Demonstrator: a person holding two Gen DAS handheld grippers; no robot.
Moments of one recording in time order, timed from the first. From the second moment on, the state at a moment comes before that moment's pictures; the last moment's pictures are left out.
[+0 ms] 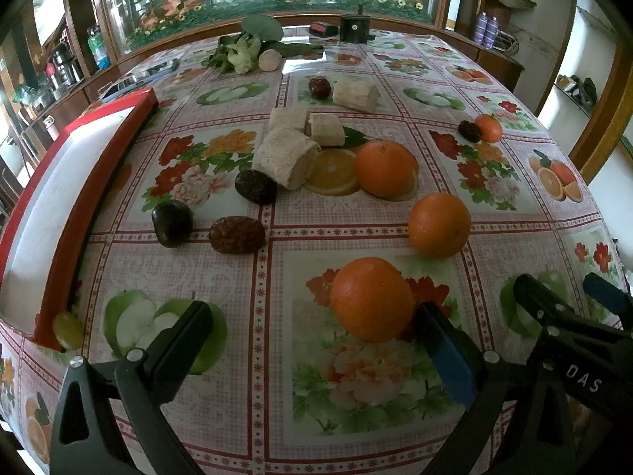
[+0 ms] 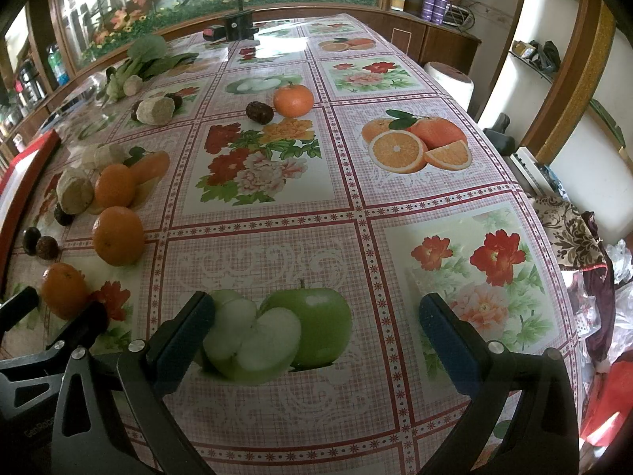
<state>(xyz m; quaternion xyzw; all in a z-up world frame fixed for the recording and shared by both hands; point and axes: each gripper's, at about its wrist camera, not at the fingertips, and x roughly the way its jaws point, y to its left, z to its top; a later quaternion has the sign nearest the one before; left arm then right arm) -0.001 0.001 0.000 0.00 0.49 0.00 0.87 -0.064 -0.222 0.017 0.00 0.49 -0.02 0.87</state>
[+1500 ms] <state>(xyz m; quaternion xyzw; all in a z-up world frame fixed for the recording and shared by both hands) -0.055 0.079 0.037 0.02 0.48 -0.11 0.87 -0.028 -0.142 0.031 -0.03 0.51 0.15 0.84</state>
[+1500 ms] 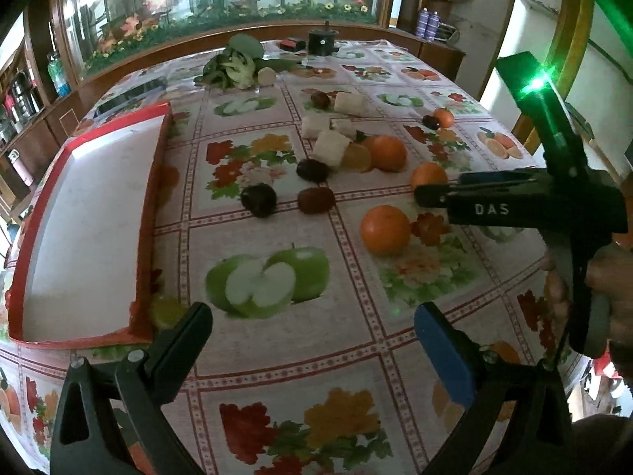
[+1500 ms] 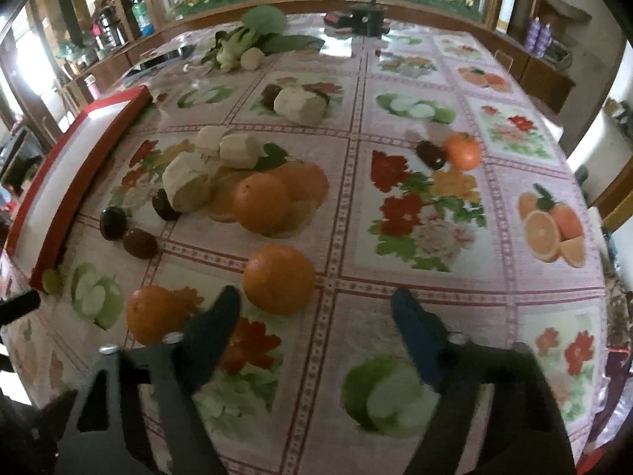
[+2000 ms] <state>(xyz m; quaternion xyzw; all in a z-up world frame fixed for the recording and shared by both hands) -0.032 0.052 0.037 -0.02 0.49 -0.12 0.86 -0.041 -0.149 0.042 -0.02 0.49 0.19 0.85</state>
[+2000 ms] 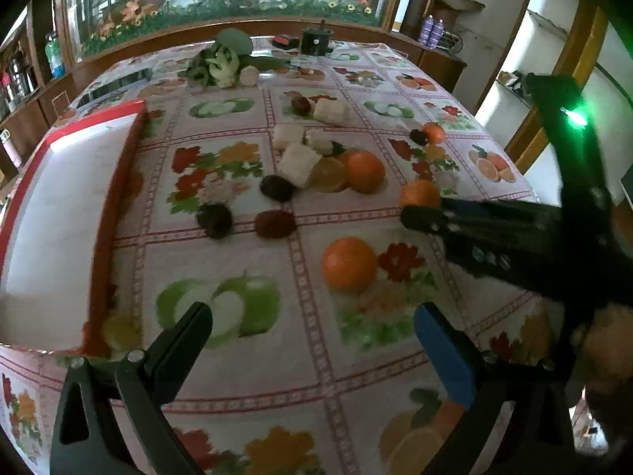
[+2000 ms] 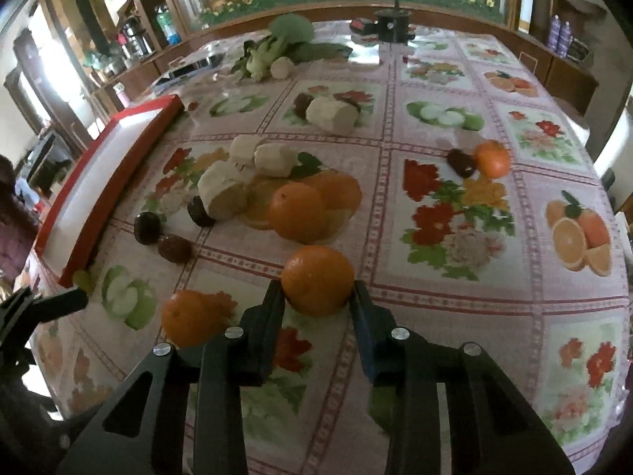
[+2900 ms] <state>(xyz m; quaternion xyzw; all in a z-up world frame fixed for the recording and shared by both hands) -0.017 0.045 0.024 -0.10 0.51 -0.14 0.84 -0.061 -0.180 0.040 0.00 0.49 0.17 0.86</state>
